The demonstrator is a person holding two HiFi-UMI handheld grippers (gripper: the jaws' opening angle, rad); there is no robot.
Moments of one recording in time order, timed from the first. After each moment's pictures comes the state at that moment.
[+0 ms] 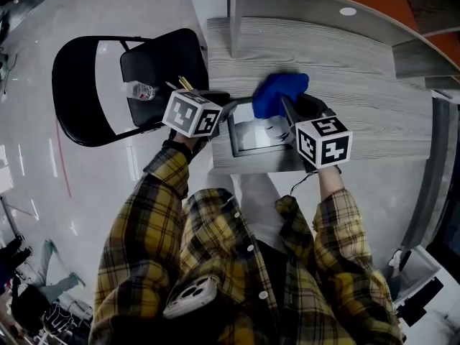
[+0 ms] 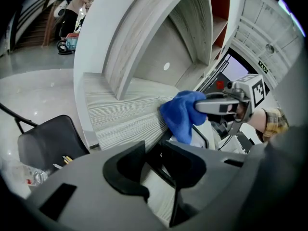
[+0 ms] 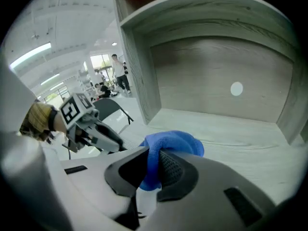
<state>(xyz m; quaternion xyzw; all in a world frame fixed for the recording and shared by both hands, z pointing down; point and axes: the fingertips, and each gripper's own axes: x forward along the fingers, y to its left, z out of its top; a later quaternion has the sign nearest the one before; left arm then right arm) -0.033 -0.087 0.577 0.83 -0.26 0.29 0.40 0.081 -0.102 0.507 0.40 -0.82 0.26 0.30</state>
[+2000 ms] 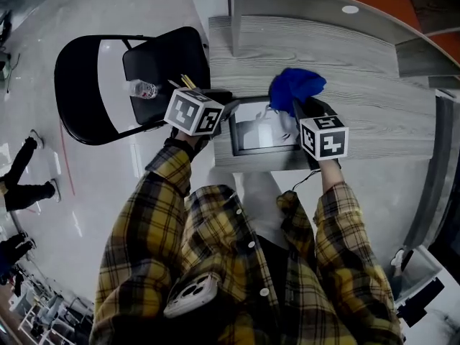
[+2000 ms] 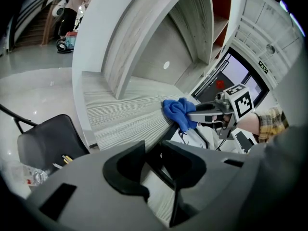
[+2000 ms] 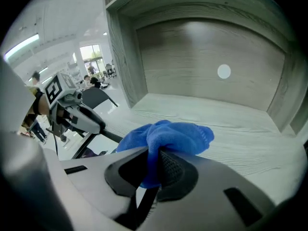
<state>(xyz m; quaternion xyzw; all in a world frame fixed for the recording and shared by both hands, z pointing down) -0.030 -0.087 0.577 0.83 -0.26 0.30 0.40 0.120 -0.098 0.558 0.43 -0.78 0.29 0.35</state>
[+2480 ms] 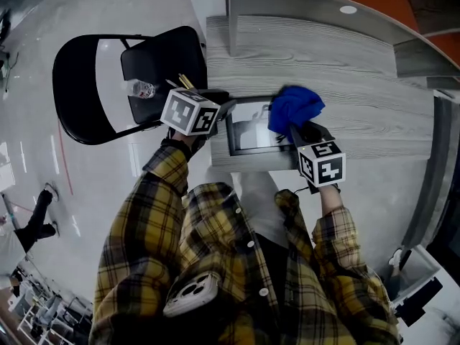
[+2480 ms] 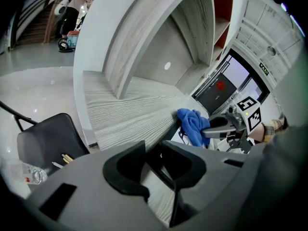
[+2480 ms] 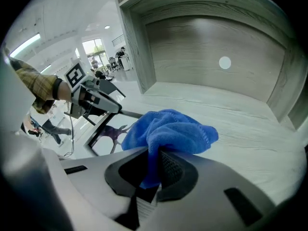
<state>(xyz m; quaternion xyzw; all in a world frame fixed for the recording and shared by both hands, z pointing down) -0.031 -0.086 0.579 0.83 -0.26 0.29 0.41 0.125 -0.031 0.559 0.39 -0.78 0.31 0.38</state>
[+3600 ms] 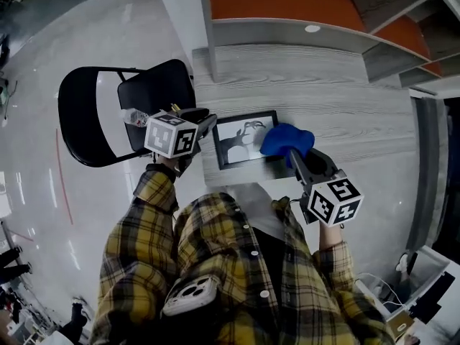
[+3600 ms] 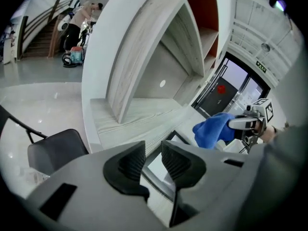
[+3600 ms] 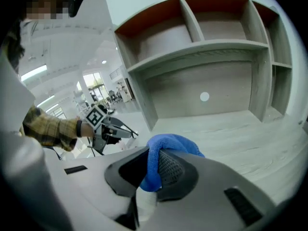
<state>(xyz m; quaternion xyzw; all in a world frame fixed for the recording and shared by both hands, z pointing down) -0.041 -0.090 0.515 0.84 -0.30 0.26 0.36 0.146 0.001 0.423 0.45 -0.81 0.30 0.20</state>
